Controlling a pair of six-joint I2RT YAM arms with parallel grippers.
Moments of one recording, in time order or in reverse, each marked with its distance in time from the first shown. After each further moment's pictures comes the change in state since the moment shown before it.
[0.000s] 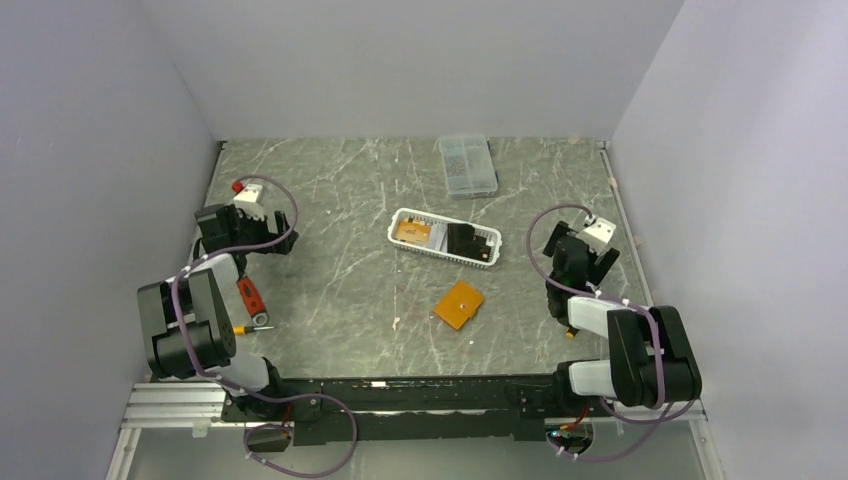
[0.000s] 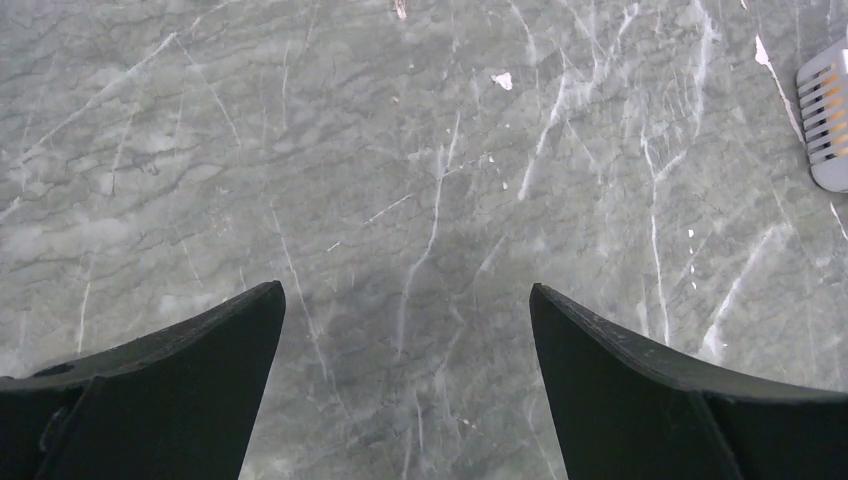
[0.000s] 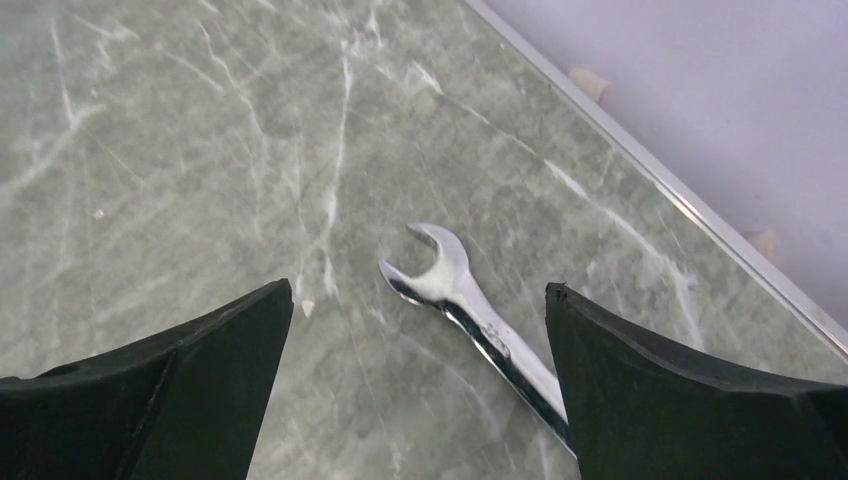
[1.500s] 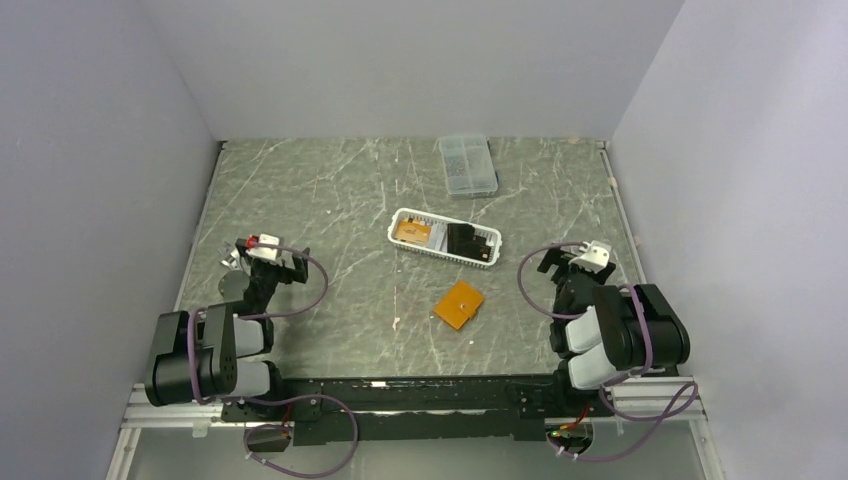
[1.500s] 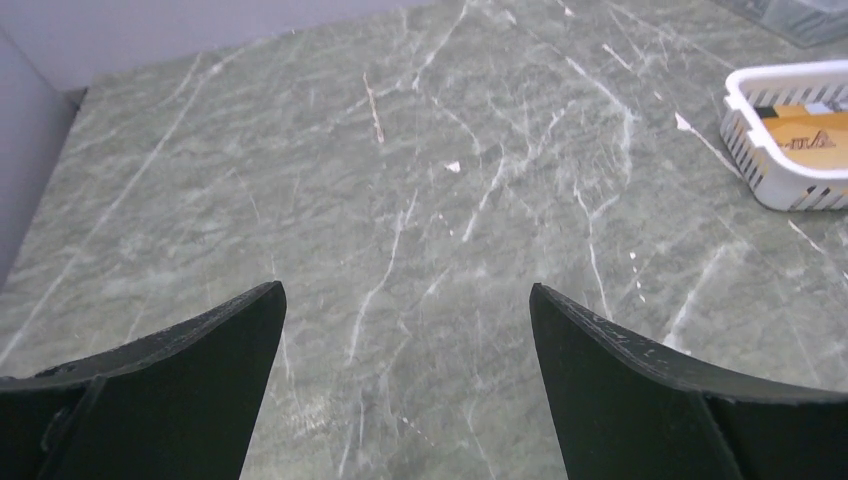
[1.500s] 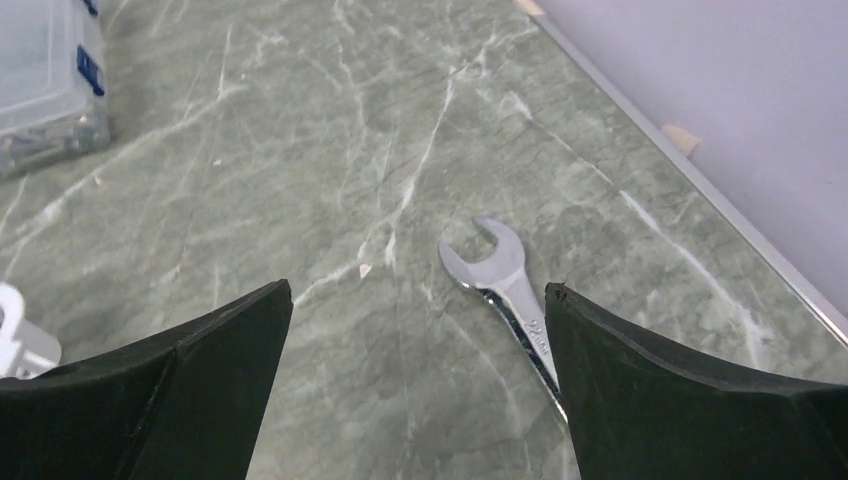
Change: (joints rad) left arm -0.126 -0.149 -0.618 1.028 -0.154 -0.074; right arm -0.061 0.164 -0.290 0.766 -0.288 -0.142
